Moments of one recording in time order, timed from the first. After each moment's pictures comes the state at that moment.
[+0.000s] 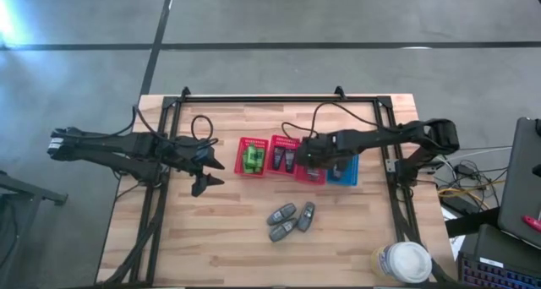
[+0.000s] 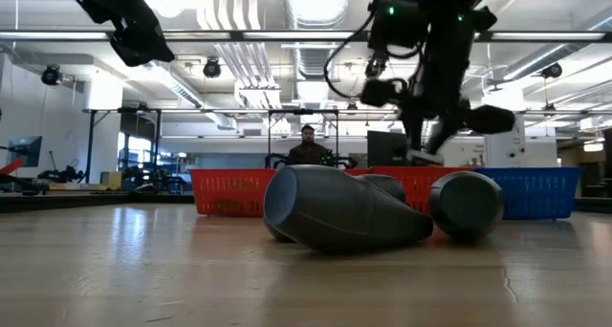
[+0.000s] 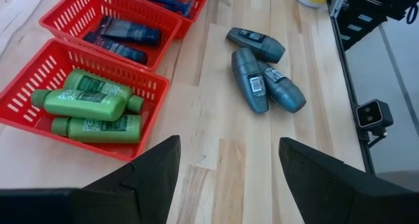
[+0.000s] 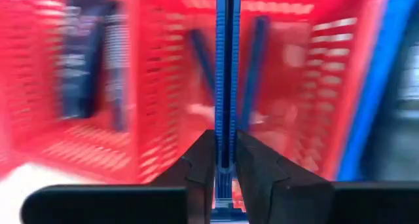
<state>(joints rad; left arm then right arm) -0.08 0.83 0.78 -0.59 0.05 -0.34 -0.09 1.60 1.03 -0.71 0.09 1.59</state>
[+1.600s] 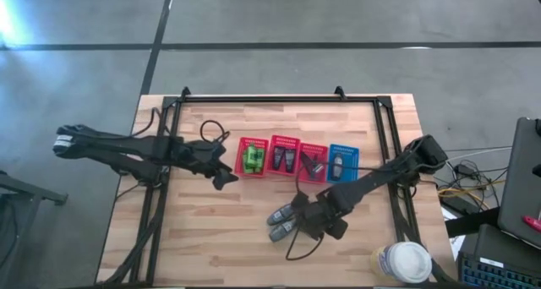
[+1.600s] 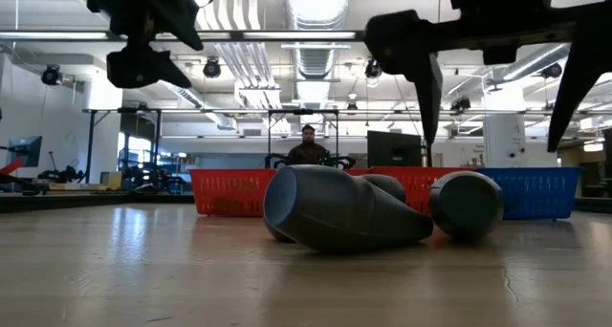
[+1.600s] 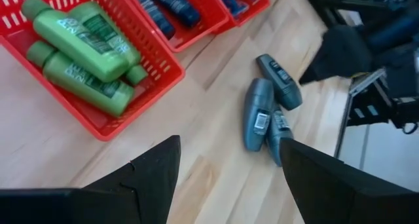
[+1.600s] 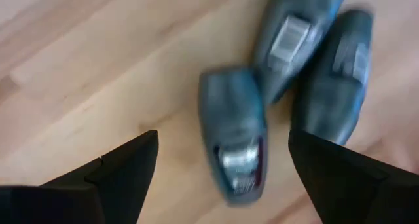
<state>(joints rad) -0.08 0.99 0.78 -0.47 -0.02 -0.87 0.43 1.79 1.28 -0.78 -0.02 -0.52</state>
